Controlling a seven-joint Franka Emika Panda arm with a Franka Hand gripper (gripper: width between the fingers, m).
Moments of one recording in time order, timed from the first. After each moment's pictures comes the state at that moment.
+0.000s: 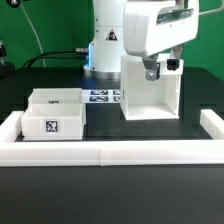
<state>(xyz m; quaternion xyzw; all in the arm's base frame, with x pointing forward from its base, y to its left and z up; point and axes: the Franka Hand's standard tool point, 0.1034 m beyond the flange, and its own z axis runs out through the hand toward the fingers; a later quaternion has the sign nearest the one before) 0.561 0.055 0.112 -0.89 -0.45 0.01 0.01</state>
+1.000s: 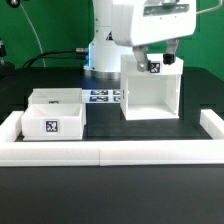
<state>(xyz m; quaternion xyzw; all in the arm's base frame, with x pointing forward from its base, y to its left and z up) 0.525 0.048 0.127 -0.93 -0.36 -0.01 0.00</state>
